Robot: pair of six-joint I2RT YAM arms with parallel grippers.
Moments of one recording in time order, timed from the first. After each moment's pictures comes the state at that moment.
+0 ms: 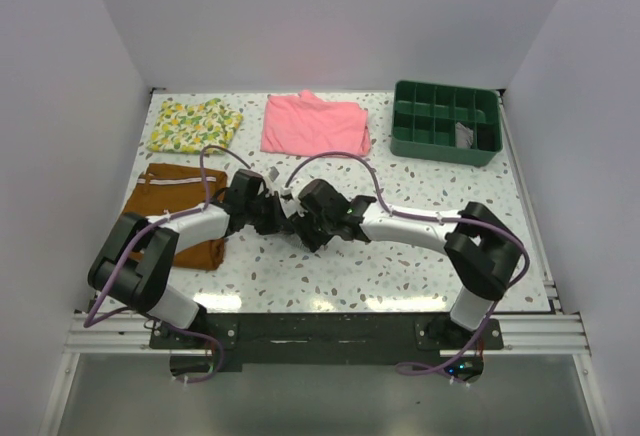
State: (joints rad) left arm -0.42 1.52 0.66 -0.05 0.36 -0.59; right arm 0.97 1.72 1.11 -0.31 0.03 0.14
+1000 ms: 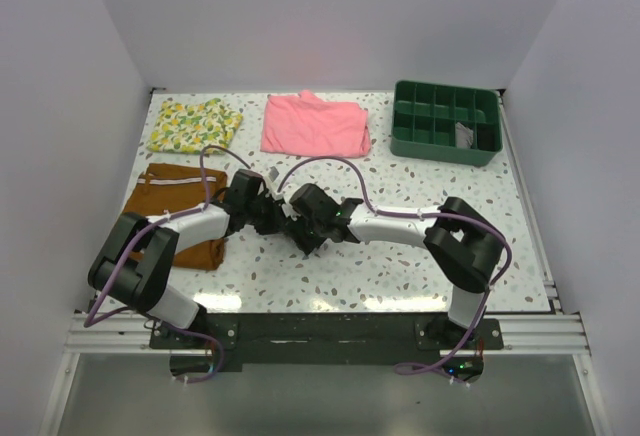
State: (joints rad) left arm -0.42 1.52 0.66 -0.05 0.36 -0.59; right arm 0.99 1.83 1.15 -0.26 0.03 0.14
